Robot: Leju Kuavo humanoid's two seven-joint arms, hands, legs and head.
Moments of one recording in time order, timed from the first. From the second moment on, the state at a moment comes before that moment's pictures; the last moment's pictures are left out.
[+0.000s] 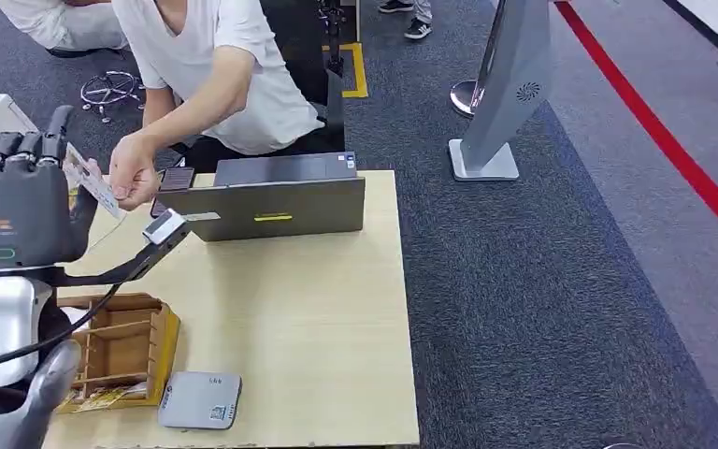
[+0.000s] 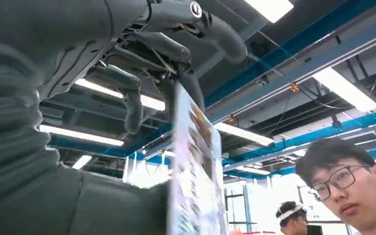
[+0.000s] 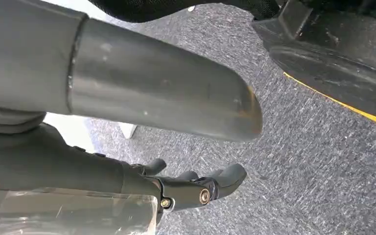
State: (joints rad) left arm -0.45 0.29 -0.55 -1.87 -1.54 -0.10 0.39; right arm 0.50 0.31 -0.32 -1.27 0.97 0.44 0.29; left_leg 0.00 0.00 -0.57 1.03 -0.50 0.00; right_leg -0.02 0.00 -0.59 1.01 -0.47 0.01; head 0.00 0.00
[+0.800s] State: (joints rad) left arm 0.21 0.18 -0.34 -2.16 -1.54 -0.19 0.27; right arm 0.55 0.30 -0.25 -1.35 0.76 0.33 0.48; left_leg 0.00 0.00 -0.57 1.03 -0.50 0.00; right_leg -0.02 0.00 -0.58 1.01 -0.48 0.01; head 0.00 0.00
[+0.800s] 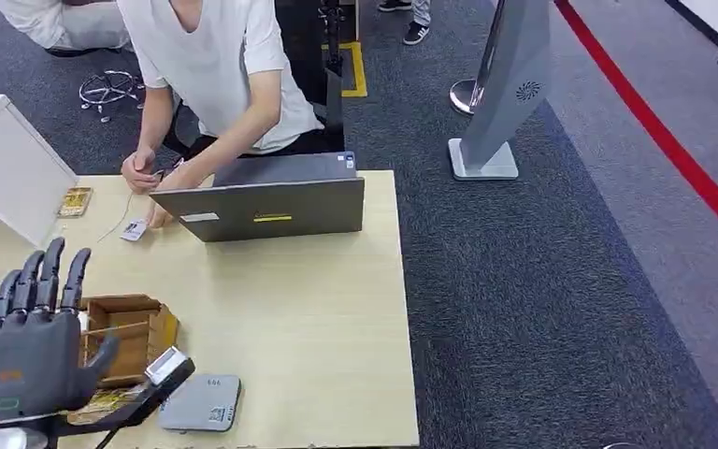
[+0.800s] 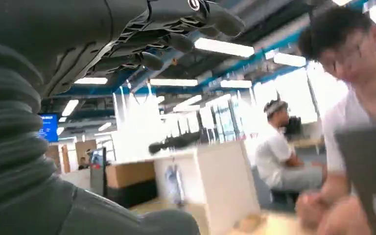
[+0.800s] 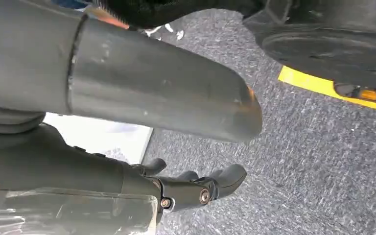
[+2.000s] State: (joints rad) left arm 0.41 0.04 -0.11 -2.05 -1.54 -0.28 0.36; right arm 0.52 0.30 -0.30 -1.36 0.78 0.36 0.47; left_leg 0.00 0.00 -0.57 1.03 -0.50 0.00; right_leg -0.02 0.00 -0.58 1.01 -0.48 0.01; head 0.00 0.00
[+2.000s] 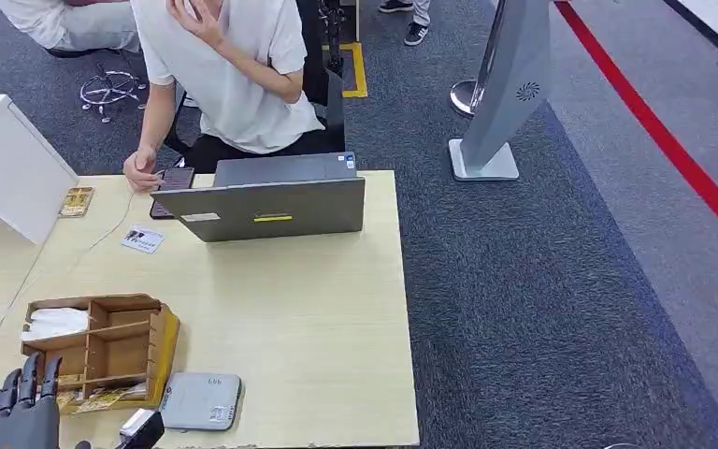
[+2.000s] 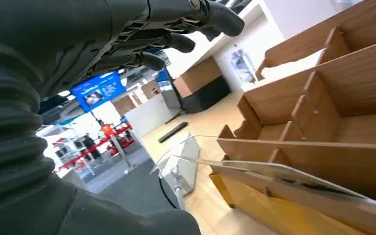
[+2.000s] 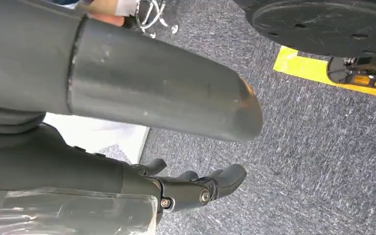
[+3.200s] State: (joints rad) left arm 0.28 0.05 -0.12 -1.84 -1.54 -0.26 0.39; right arm 0.51 0.30 -0.31 -1.35 0.83 0.39 0.43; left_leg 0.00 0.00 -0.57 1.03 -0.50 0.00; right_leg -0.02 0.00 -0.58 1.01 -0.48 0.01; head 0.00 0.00
